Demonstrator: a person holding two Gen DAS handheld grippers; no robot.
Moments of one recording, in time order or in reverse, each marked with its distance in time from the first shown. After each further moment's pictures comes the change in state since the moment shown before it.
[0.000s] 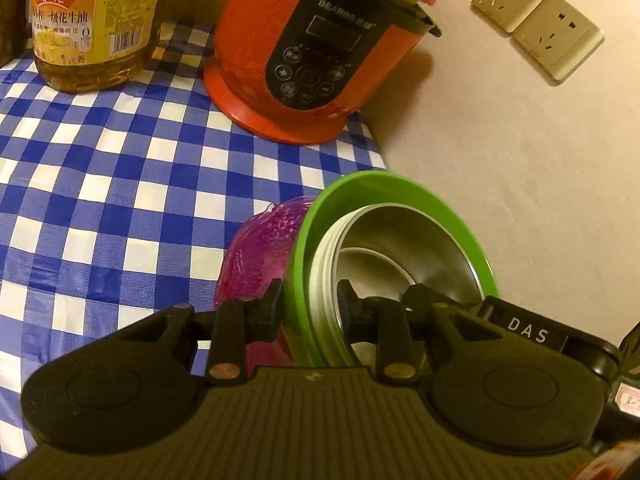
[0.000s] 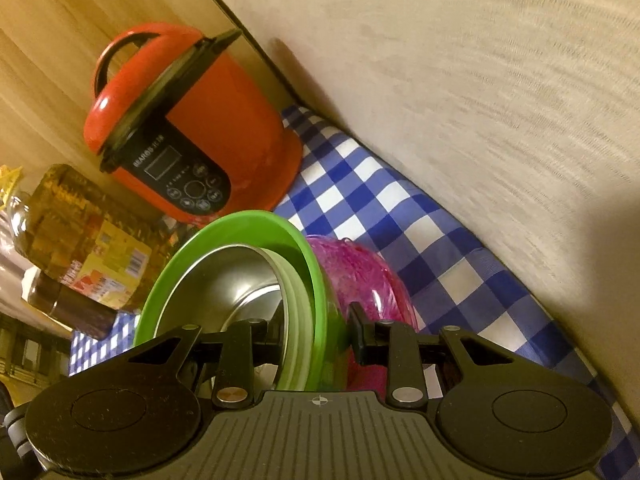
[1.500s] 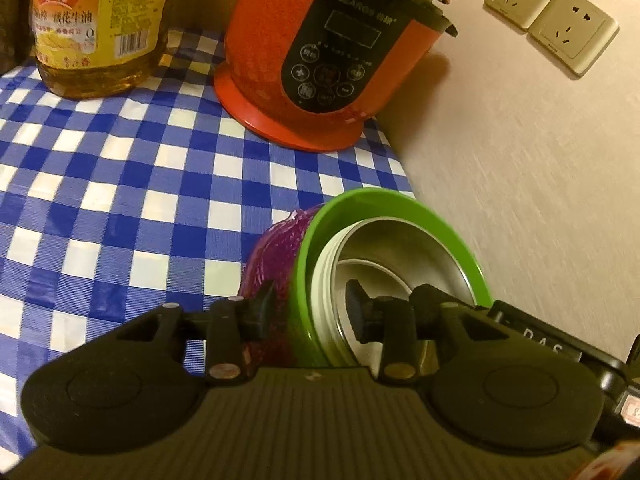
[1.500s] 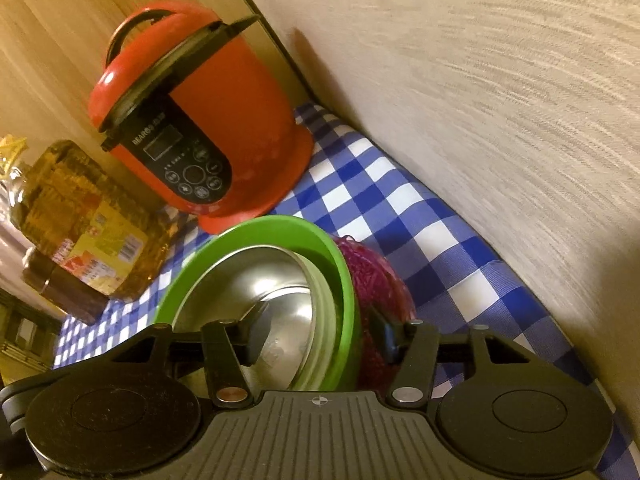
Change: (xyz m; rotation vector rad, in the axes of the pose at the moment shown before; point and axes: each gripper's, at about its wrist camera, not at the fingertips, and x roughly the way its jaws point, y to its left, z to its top) left arm 0.016 0.005 -0.003 0.026 -0.055 0.038; right arm 0.021 -0.008 -0.012 -0.086 -0.040 0.031
